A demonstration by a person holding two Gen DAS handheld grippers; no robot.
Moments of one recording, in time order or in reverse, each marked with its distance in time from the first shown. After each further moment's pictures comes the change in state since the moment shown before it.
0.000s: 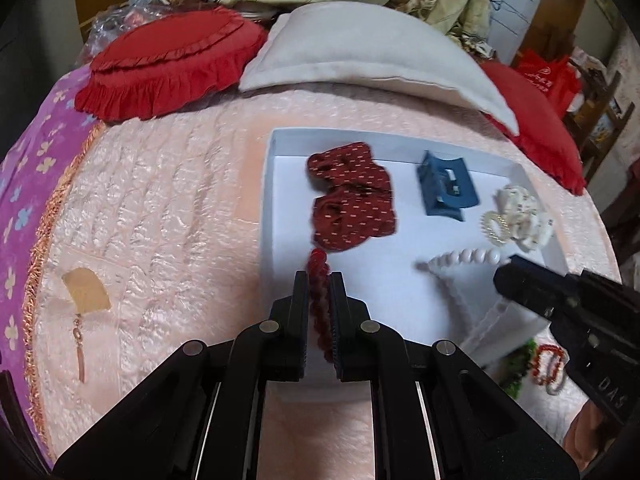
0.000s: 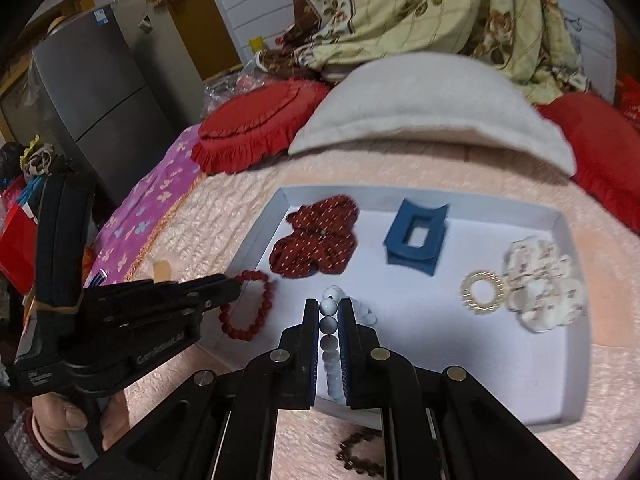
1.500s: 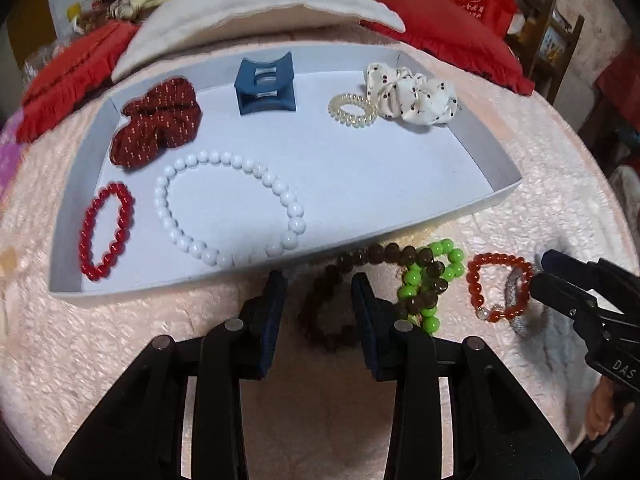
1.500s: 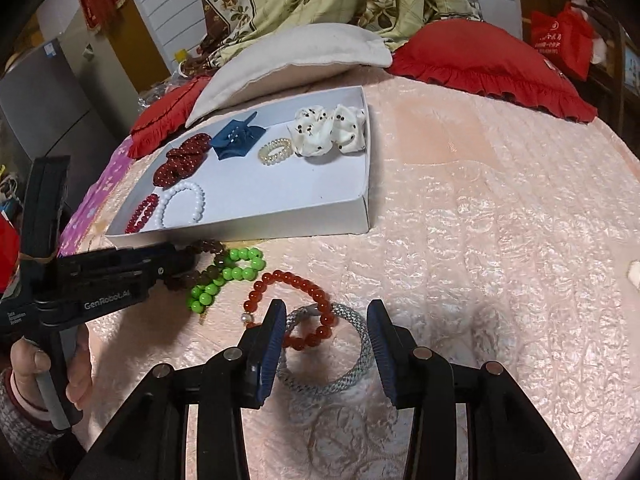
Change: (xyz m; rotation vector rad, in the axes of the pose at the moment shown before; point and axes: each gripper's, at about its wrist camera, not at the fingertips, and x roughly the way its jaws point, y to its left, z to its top) left arm 0.021 -0.142 -0.082 0.233 0.051 -0.046; right arm -0.095 -0.133 -0.146 0.152 -0.024 -0.155
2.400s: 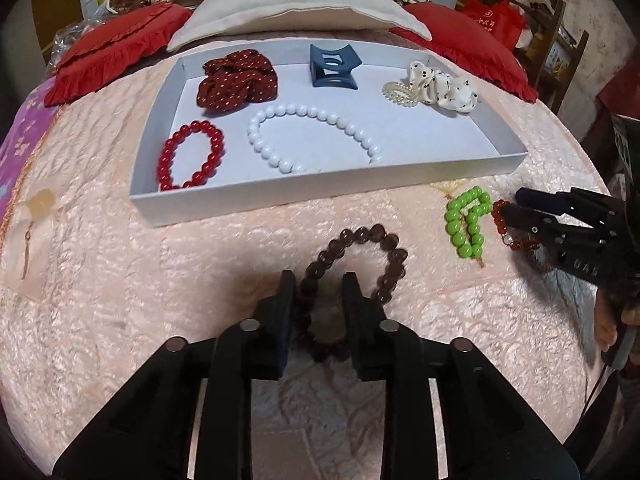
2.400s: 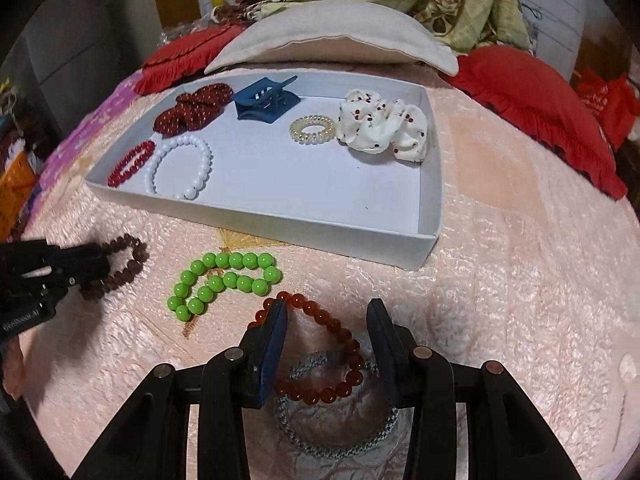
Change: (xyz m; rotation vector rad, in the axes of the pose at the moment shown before) left arm -0.033 0.055 -0.054 -0.058 -0.033 -0.011; right arm 0.038 0.041 0.020 -0.267 0.085 -0.104
